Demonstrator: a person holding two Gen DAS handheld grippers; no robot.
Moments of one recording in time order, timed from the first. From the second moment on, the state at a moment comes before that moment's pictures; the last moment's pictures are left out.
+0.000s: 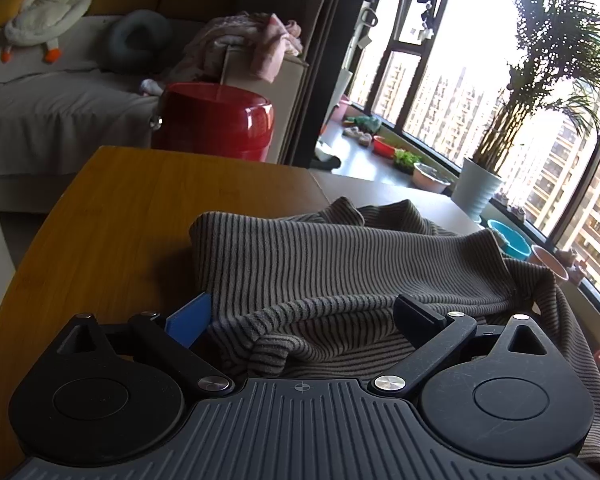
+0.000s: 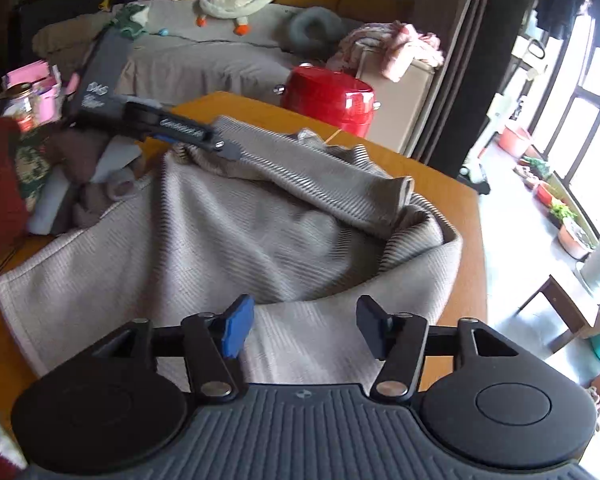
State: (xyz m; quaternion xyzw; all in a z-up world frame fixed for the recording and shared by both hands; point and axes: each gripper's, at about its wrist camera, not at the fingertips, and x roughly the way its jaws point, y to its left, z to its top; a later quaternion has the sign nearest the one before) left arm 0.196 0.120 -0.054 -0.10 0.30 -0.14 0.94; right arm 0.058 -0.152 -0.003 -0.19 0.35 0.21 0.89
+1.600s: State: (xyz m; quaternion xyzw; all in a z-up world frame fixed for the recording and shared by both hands) left arm 0.172 0.084 -0.052 -0.09 0.27 -0.26 0.92; right arm 0.237 -0.067 0.099 0.00 0.23 0.28 0.93
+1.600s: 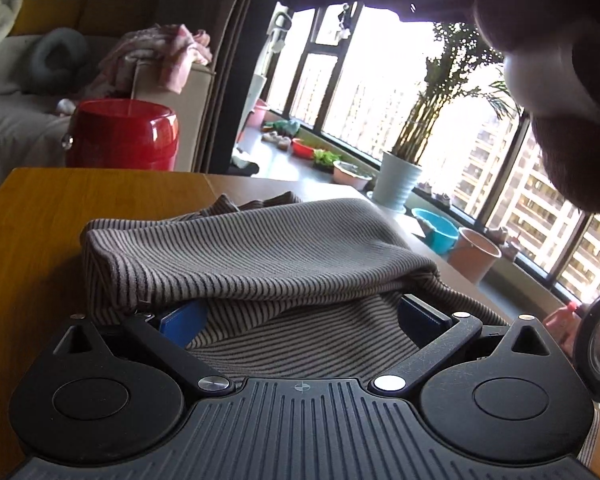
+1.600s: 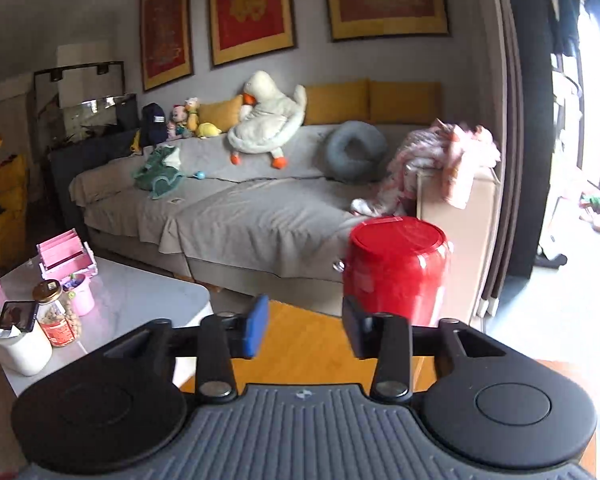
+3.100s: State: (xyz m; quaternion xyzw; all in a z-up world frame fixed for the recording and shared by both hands) left arm 0.184 0.159 -0.032 -0.16 0.25 -0.04 0.95; right arm 0.189 -0.203 -0.058 0.17 0.29 0.25 0.91
